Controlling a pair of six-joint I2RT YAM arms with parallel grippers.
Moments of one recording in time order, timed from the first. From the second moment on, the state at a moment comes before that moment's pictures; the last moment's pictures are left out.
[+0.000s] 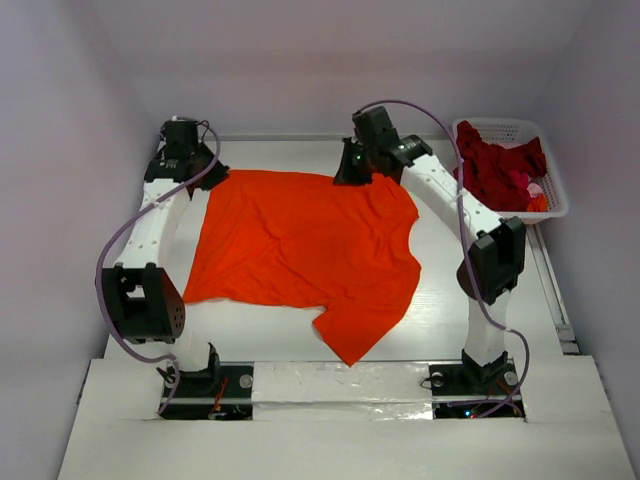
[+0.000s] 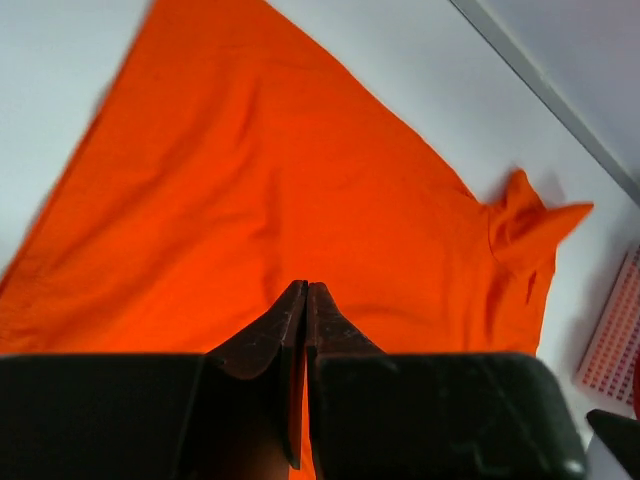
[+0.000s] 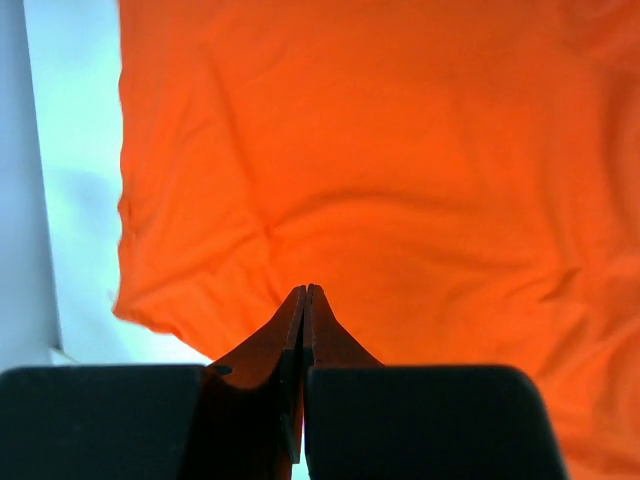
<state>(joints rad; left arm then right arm) 0.01 1.59 1.46 -0.60 0.07 -0.67 0.50 1.99 1.99 -0.77 -0.11 0.61</state>
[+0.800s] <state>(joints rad) -0.12 1.68 1.20 -0.62 -0.08 -0.68 0.68 1.82 1.18 -0.55 0.00 0.70</state>
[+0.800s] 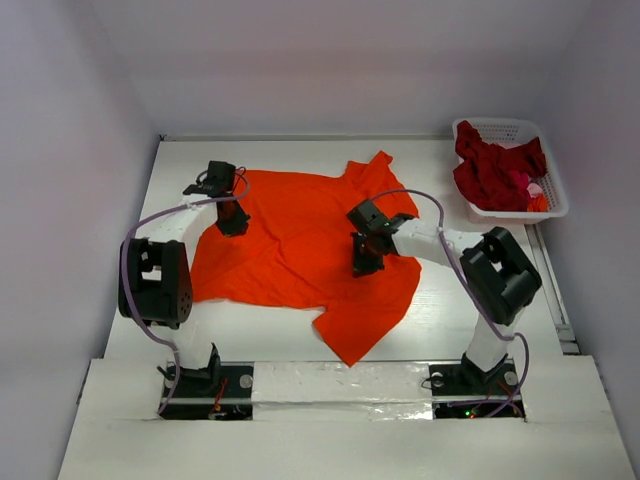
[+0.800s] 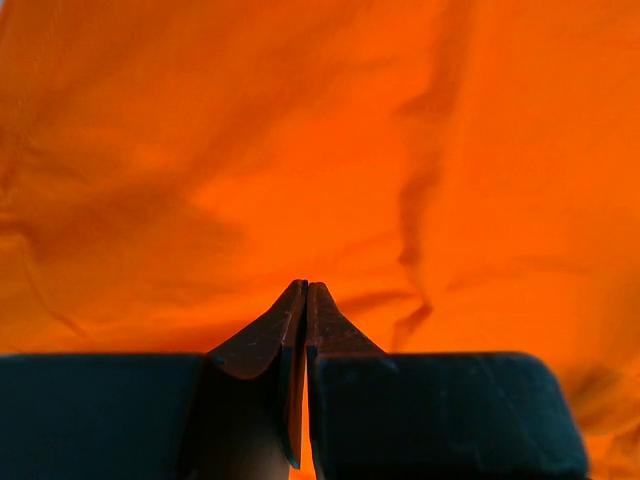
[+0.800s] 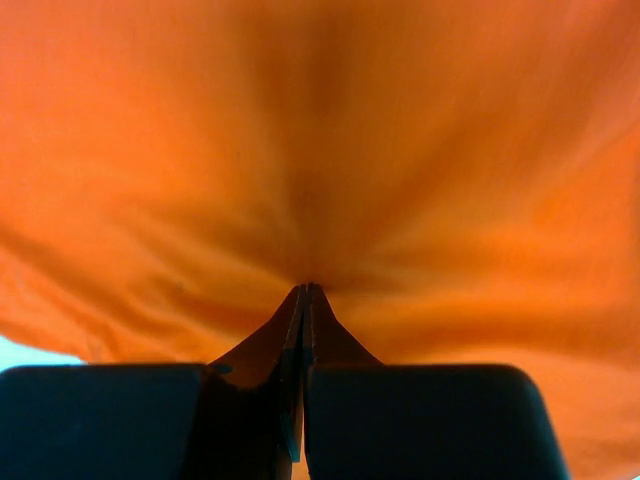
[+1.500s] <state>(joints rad) -0.23 1.54 1.02 -0.66 -0.05 -0.72 0.76 1.54 0.84 -0.50 -0.02 0.79</state>
